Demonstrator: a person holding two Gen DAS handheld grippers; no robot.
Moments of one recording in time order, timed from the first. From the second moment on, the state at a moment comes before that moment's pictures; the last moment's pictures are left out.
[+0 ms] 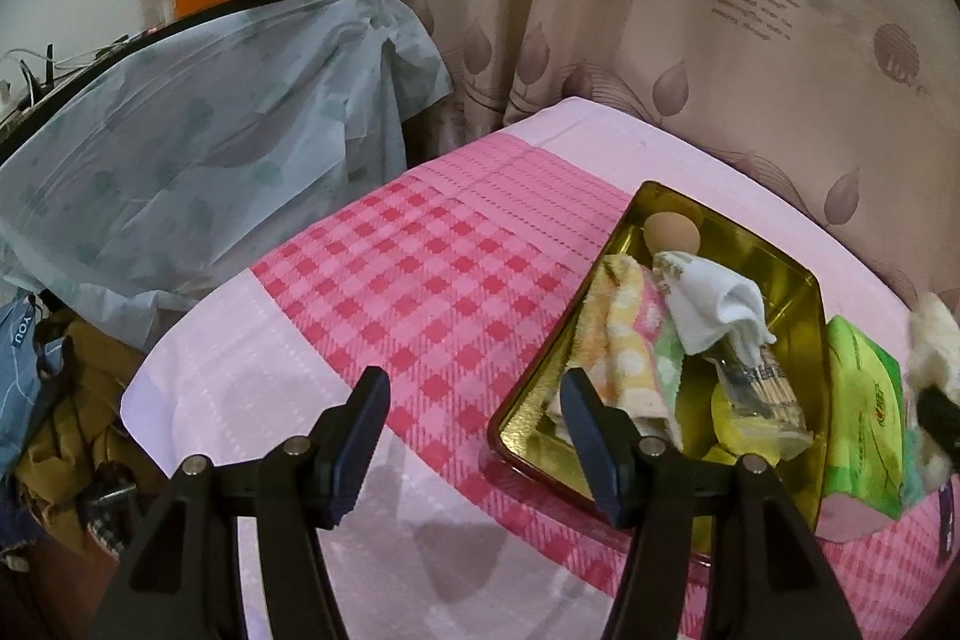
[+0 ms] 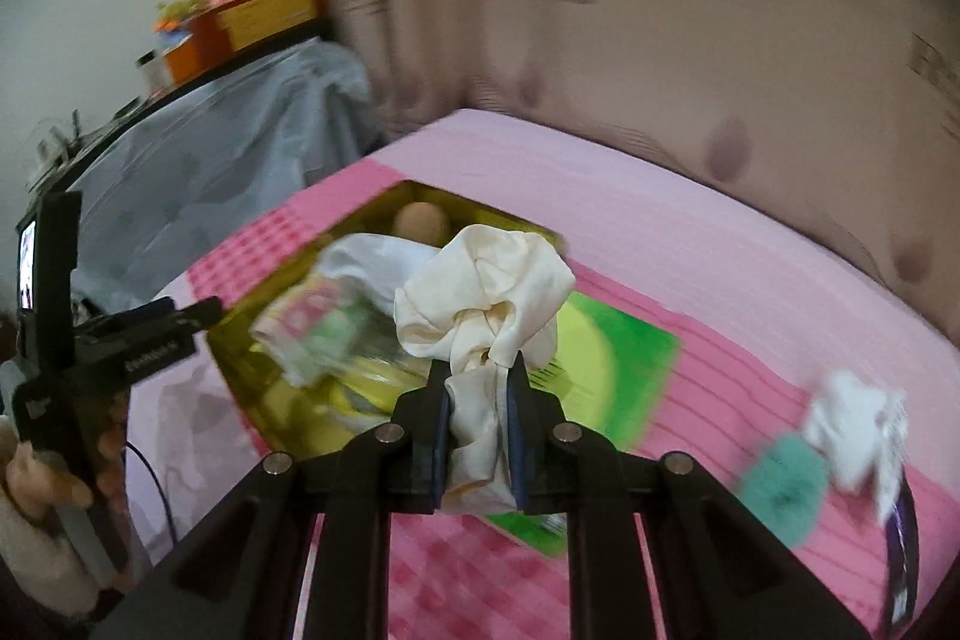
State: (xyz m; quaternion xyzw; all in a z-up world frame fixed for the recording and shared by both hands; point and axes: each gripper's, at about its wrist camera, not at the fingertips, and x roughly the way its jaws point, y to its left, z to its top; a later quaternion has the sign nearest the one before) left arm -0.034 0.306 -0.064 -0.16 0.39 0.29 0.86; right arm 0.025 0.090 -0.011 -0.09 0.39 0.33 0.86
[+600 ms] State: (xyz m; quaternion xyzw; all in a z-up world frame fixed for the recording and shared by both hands) left arm -0.035 0.318 -0.069 -0.18 0.39 0.30 0.85; right arm 0.045 0.193 -0.063 -0.15 0.43 0.35 0.82
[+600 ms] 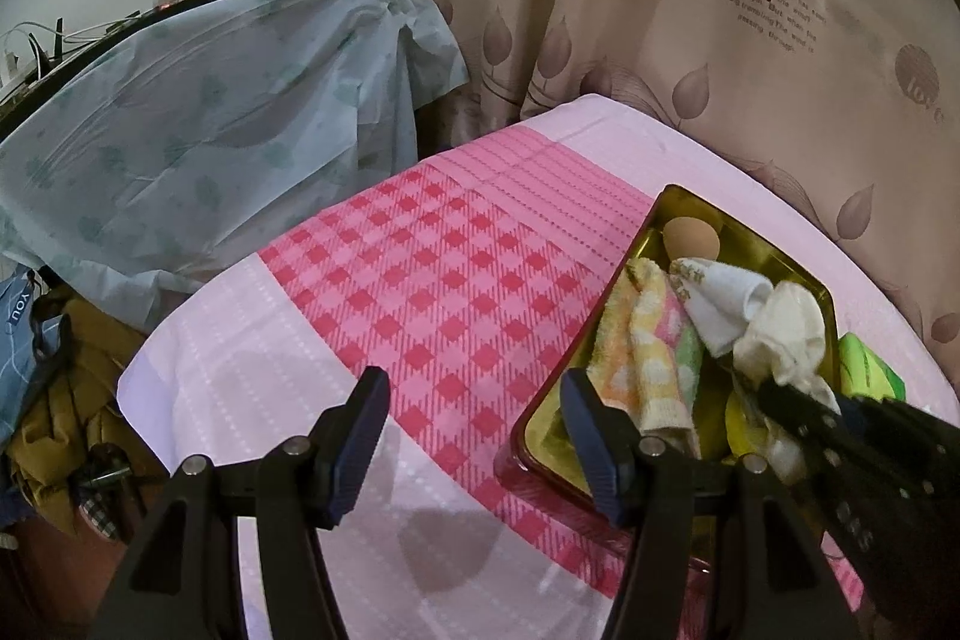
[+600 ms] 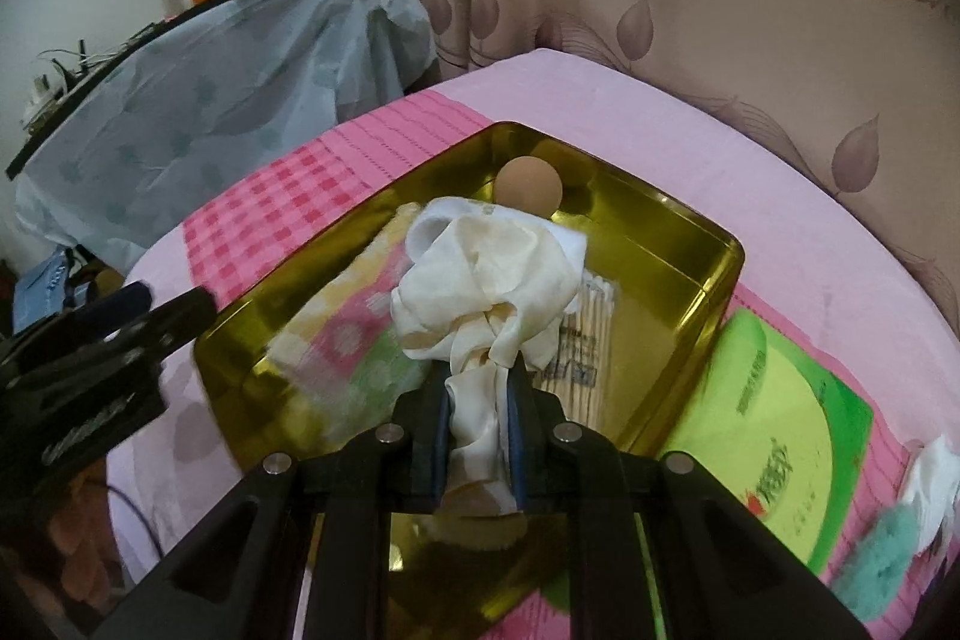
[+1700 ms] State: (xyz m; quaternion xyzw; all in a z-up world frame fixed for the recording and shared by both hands) left arm -0.030 0.305 -0.071 -0.14 0.39 0.30 0.86; right arm 0.030 -0.010 0.001 -0.10 0.37 0.27 0.88
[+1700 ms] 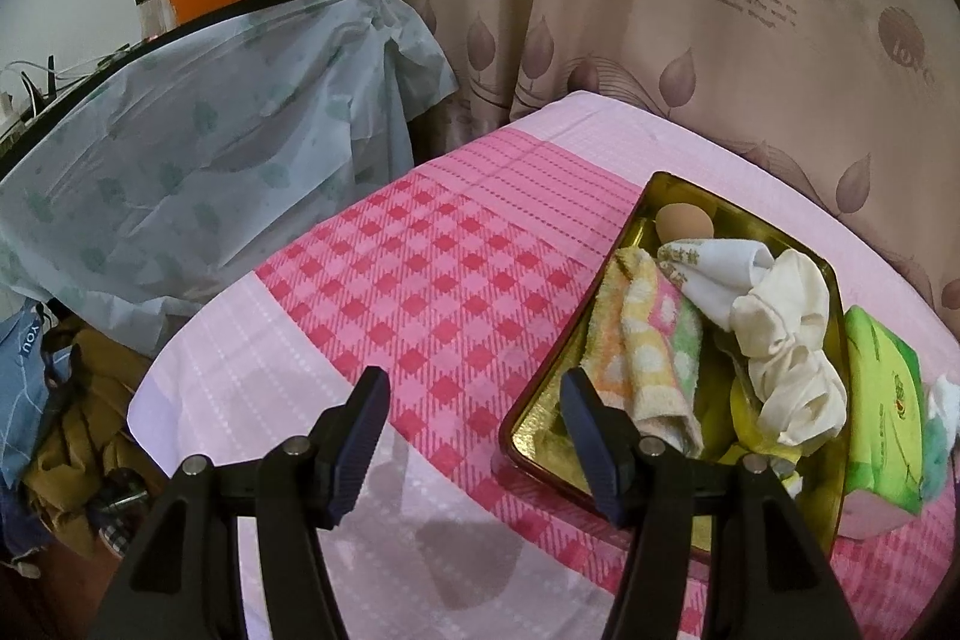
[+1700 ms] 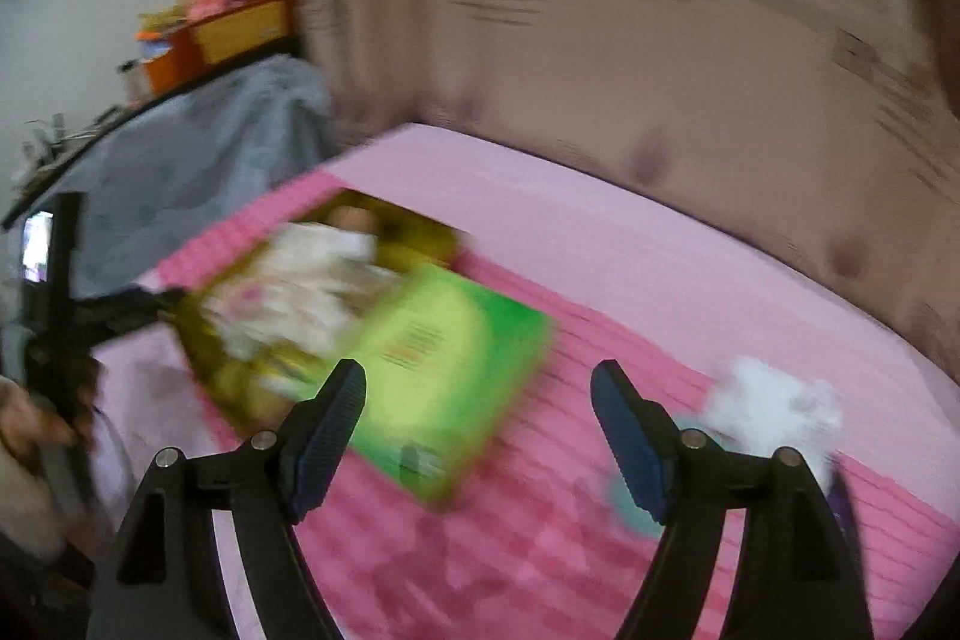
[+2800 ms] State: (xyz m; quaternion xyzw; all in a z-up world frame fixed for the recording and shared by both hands) left arm 0.050 0.061 -0.047 0.01 0.42 -0.02 0.91; right arm 0.071 -0.239 -0.105 -0.04 0.46 0.09 0.88
